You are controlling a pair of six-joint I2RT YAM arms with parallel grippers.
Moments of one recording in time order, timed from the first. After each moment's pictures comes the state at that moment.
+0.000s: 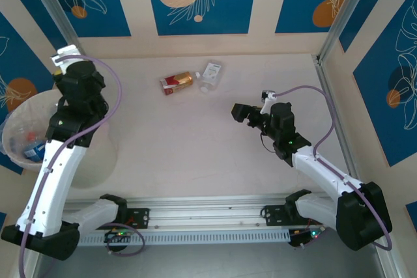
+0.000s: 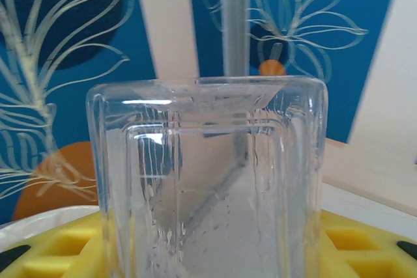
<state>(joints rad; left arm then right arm) -0.24 1.05 1.42 -0.59 -0.88 -0.14 0.39 1.08 0.57 0.19 -0.17 0.59</state>
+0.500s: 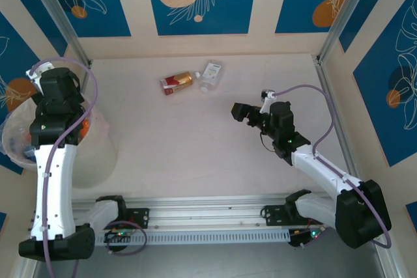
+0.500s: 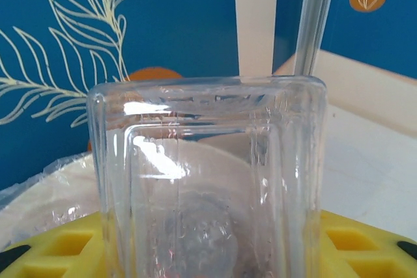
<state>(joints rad) 0.07 1.02 1.41 -0.86 -0.64 -0.21 0.39 1.11 0.58 0.19 -0.16 0.59</state>
